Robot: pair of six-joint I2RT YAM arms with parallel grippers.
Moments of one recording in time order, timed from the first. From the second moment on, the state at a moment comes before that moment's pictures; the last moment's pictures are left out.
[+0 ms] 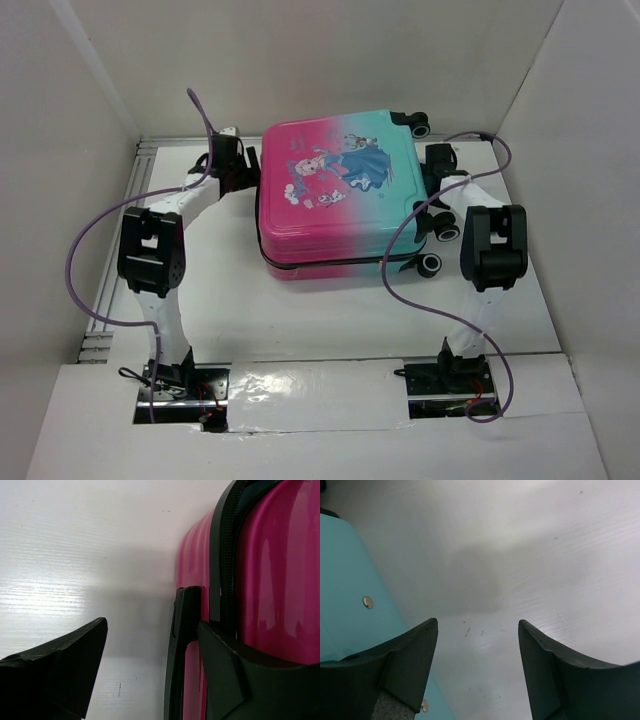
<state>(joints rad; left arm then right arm) -0.18 1.98 1.51 -0.22 -0.03 -0.39 0.03 1.95 1.40 -0.33 0.21 0.31</state>
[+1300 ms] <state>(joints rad) -0.16 1.83 1.56 -0.50 -0.06 -0.37 0.10 2.01 1.61 -0.40 0.32 0.27</state>
